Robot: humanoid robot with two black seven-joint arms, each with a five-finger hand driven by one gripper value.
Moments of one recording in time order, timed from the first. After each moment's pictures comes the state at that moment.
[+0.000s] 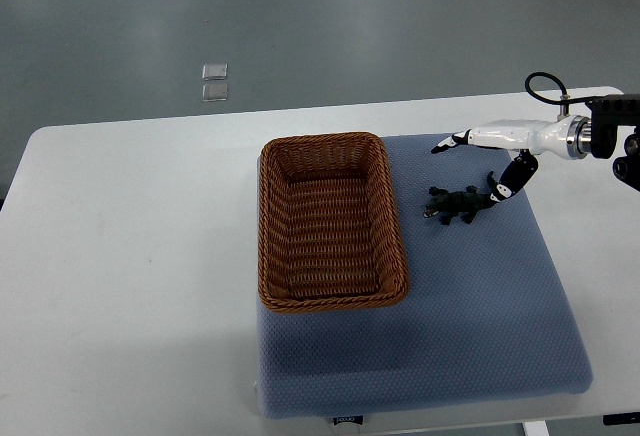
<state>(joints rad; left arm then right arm) 0.06 0.00 -0.11 -0.16 0.04 0.00 0.01 1.04 -0.56 0.04 0.73 -1.46 0.16 0.61</state>
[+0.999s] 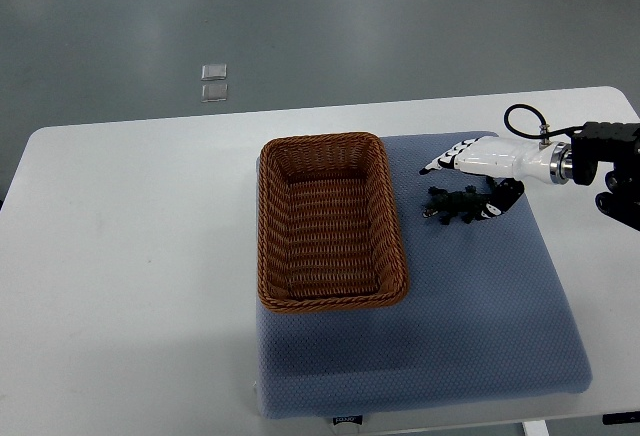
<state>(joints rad) 0.06 0.00 -0.11 -0.16 0.04 0.00 0.01 1.02 -0.52 -0.07 0.75 -1.52 -0.08 0.59</state>
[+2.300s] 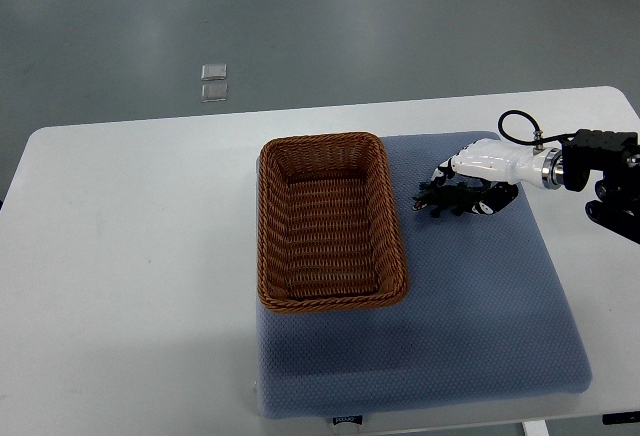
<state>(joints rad) 0.06 0.00 -0.11 -0.16 0.04 0.00 0.01 1.00 -0.49 -0.07 0.72 -1.52 -0.10 0.54</state>
